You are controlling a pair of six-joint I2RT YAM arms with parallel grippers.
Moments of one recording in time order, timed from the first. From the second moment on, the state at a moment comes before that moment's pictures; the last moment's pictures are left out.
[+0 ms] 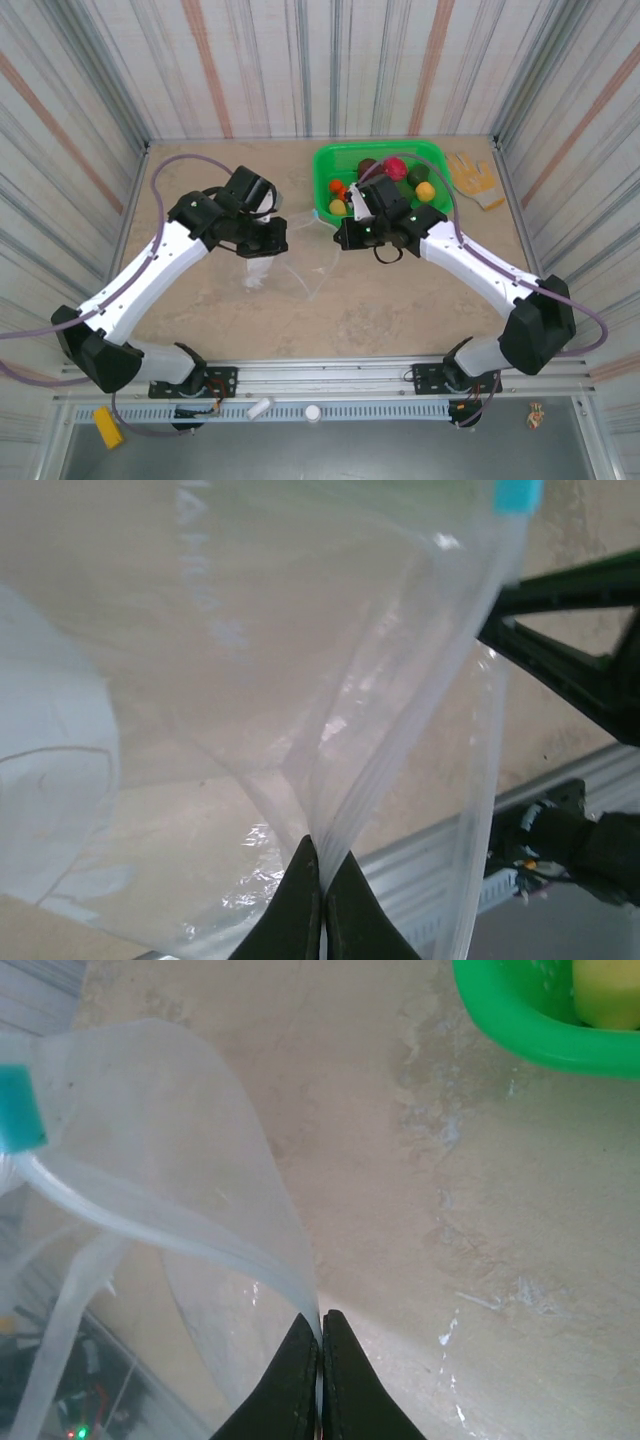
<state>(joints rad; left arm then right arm) -0.64 1.36 1.43 -1.14 0.26 -0.61 0.66 1.43 1.19 -0.61 -0.29 0.50</state>
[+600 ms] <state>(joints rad) -0.39 1.41 1.35 -0.88 0.37 -0.58 0.56 1.54 1.38 -0.62 -0.27 0.41</state>
